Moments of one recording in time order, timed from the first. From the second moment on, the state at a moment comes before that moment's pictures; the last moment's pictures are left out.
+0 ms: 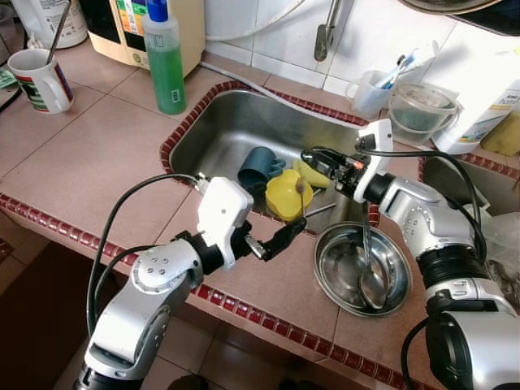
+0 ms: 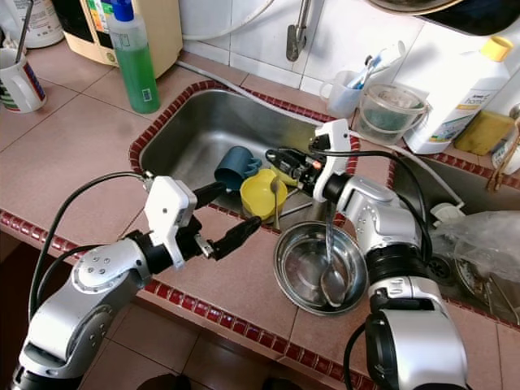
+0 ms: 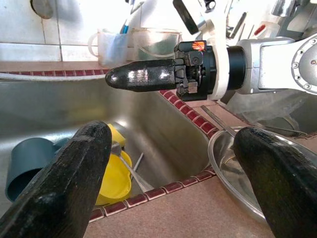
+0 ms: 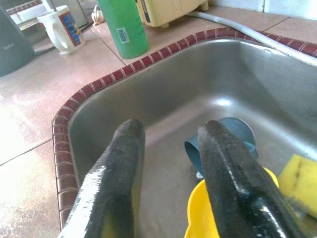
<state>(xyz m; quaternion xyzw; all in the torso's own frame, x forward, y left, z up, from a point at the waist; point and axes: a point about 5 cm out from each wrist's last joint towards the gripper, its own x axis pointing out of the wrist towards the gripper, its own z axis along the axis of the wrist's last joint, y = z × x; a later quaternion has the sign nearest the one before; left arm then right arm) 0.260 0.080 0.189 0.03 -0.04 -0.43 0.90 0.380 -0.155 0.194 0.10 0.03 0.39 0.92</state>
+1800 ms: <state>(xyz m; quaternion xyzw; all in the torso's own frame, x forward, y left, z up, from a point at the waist) 0.321 0.120 0.167 0.02 -0.06 -0.25 0.97 0.322 -0.140 0.169 0.05 -0.14 0.08 0.99</state>
